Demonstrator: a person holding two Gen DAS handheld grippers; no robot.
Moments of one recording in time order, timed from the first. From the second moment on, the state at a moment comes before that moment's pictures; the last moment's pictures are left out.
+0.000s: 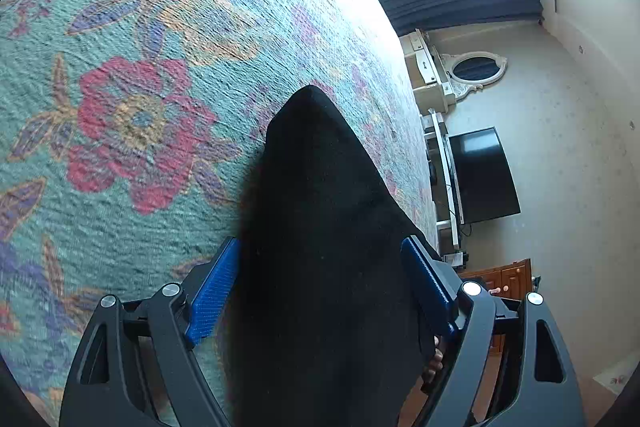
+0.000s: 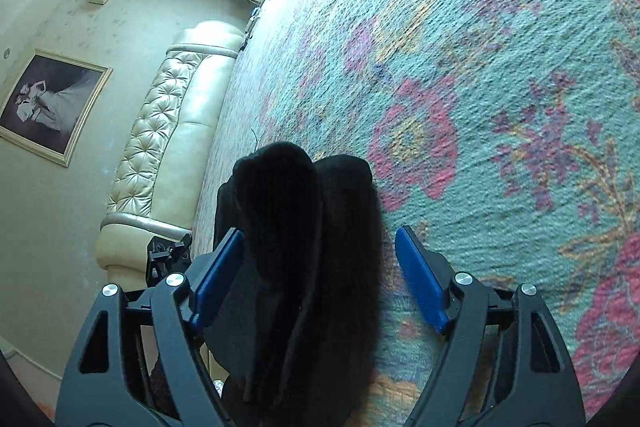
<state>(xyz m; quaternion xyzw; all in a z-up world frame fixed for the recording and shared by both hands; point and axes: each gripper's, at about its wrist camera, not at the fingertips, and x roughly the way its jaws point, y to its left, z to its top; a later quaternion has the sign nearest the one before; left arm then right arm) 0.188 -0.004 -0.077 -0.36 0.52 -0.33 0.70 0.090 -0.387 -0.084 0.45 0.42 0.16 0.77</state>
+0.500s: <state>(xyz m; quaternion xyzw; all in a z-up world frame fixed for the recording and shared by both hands) 0.194 -0.044 -0.067 -0.22 0.53 -0.32 0.76 0.125 -0.374 -0.096 0.46 0.42 0.18 0.76</state>
